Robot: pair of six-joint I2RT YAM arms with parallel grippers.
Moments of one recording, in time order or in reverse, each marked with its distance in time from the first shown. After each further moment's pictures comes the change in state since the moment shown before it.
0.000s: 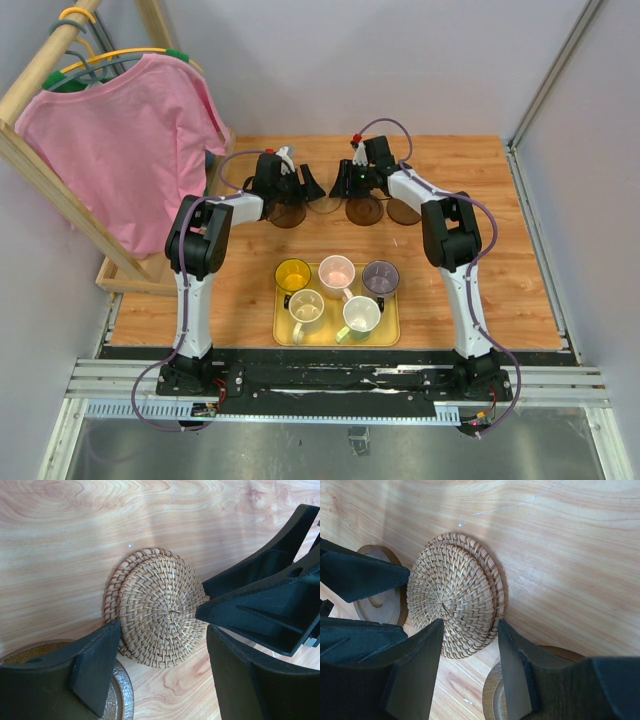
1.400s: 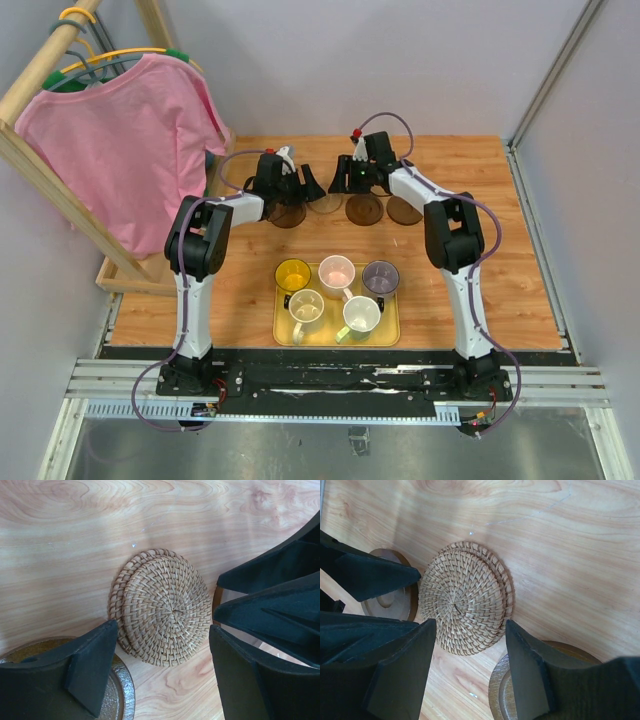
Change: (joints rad) left arm -0.006 -0.013 -0.005 -0.011 -0.039 0.016; right arm 0.003 -0.043 0.000 -0.011 0.028 -0.029
